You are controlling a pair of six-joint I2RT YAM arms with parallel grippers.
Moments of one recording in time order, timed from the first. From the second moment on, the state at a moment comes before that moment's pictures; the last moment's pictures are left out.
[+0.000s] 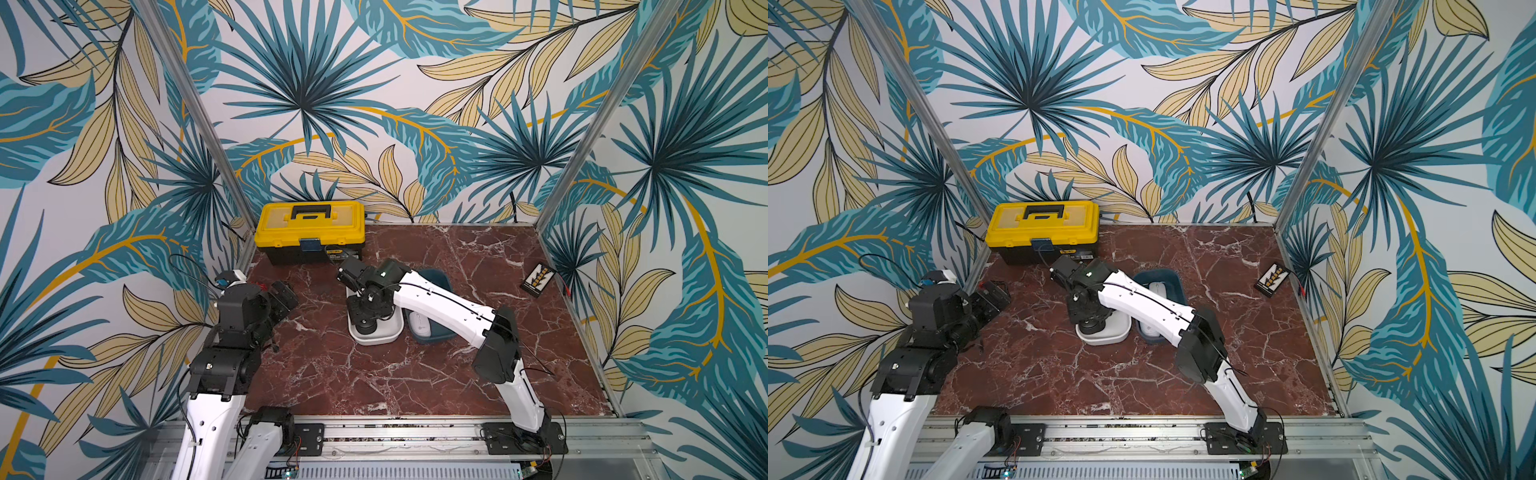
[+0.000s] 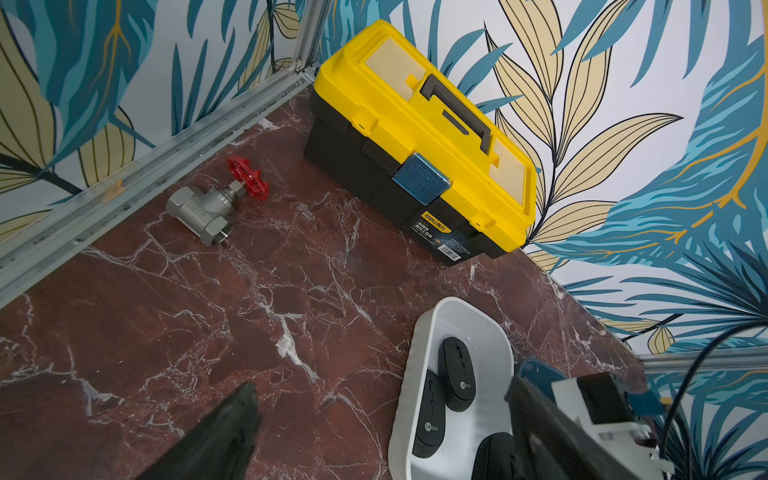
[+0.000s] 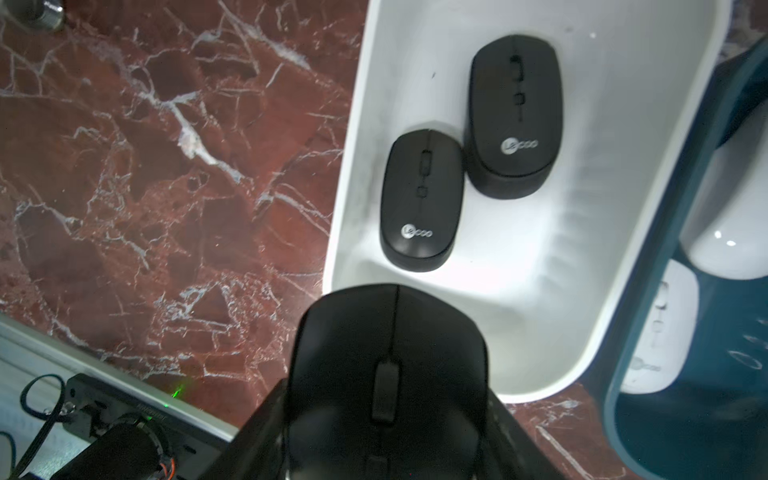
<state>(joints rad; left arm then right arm) -0.05 0.72 0.98 -0.80 -0.12 -0.75 0.96 2.19 2.19 -1.24 0.09 0.65</state>
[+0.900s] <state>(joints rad) -0.06 1.02 0.97 -0.61 -0.10 -0.77 0.81 2.32 2.11 -1.14 0.06 0.55</state>
